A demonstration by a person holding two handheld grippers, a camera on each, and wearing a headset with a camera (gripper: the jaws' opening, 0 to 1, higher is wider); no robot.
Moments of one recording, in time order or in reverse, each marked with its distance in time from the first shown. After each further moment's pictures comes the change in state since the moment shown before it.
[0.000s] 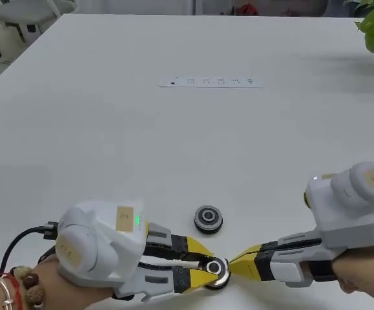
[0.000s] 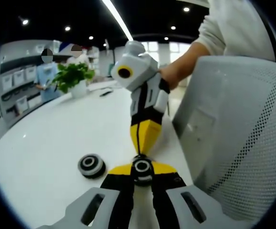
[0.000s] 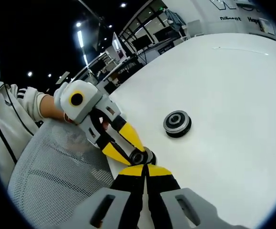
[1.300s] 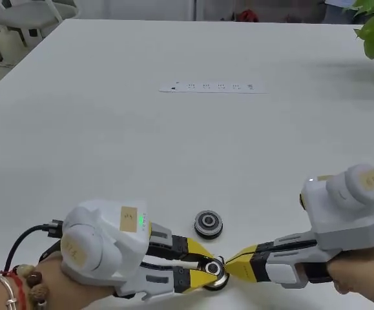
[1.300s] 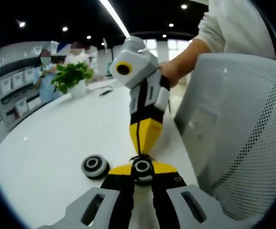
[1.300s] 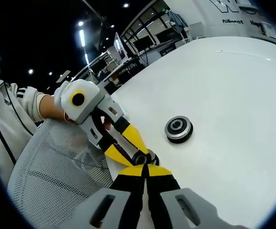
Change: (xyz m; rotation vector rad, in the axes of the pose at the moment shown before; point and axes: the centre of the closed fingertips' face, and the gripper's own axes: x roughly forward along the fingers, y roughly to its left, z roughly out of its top) left arm -0.001 0.006 -0.002 0.025 0.020 0.000; right arm 0.003 0.002 0.008 -0.028 -0.009 -0.004
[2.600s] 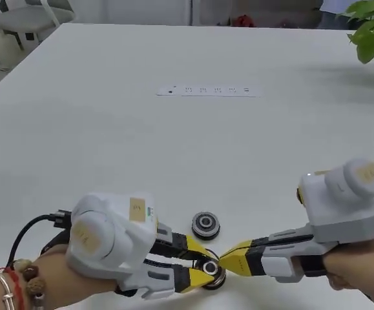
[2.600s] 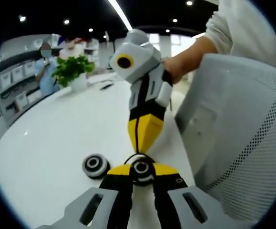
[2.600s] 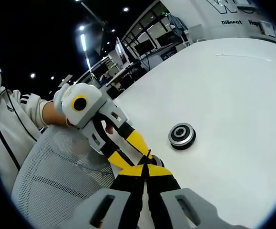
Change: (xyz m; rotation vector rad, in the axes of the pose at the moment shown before) left arm -0.003 0.002 0.000 -0.027 0.067 0.001; right arm -0.003 0.006 0.011 0.017 -0.036 0.022
